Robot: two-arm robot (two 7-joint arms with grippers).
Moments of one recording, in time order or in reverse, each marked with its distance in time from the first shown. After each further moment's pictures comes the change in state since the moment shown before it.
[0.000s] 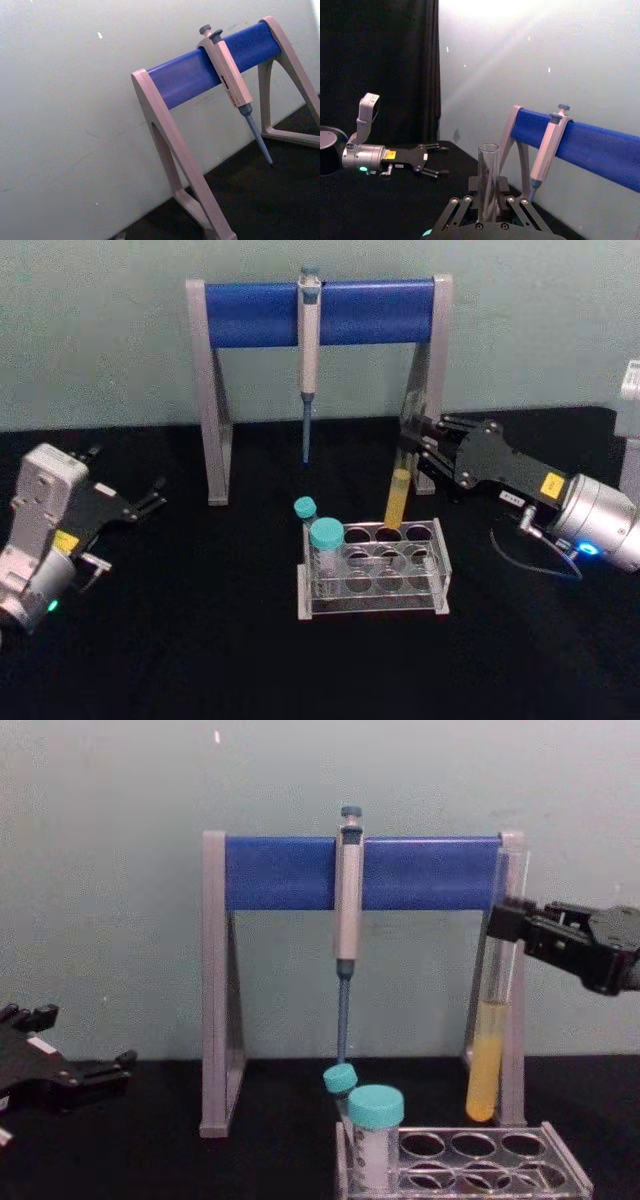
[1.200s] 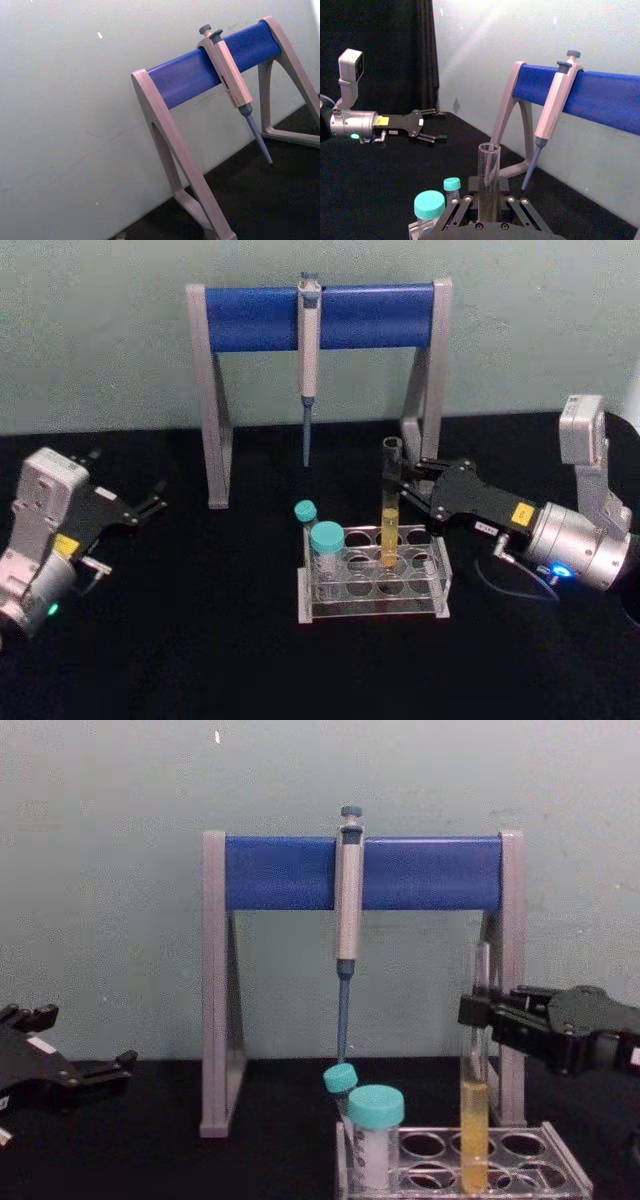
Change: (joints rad) left arm 0.000 0.000 0.000 0.000 0.000 0.000 0.000; right arm 0.043 -0.046 -0.056 0.128 -0.075 0.027 -0.004
